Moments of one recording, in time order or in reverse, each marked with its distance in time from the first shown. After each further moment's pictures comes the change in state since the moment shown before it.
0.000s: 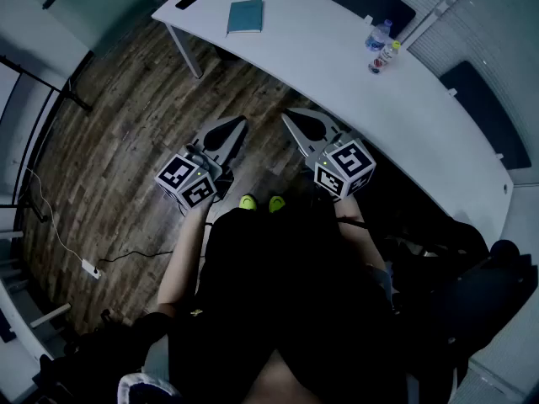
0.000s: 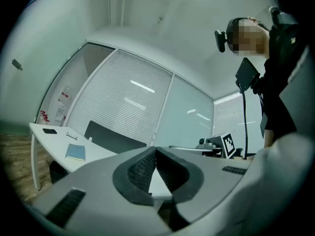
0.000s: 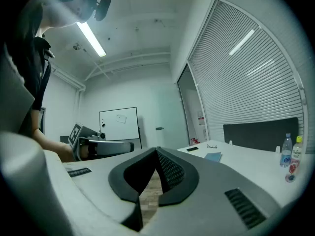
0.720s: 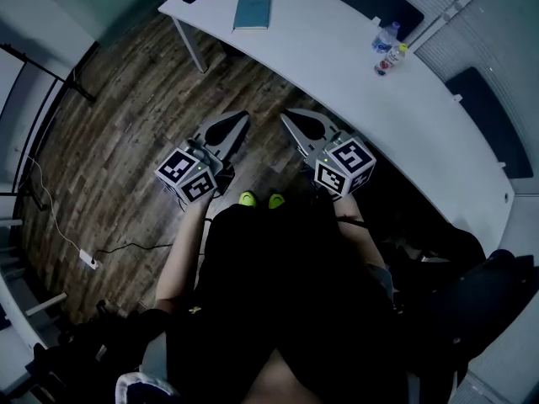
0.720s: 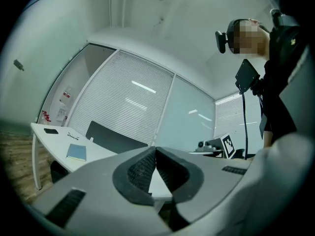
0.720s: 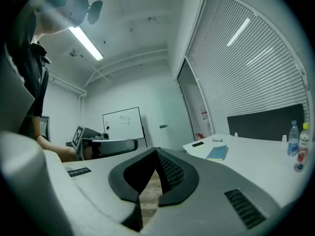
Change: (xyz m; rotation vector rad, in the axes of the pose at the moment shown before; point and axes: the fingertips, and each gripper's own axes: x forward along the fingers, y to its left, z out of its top) left arm 0.004 0.003 0.000 -0.003 -0.012 0.013; right arm 0.005 0.000 -0.009 0.075 0.018 0.052
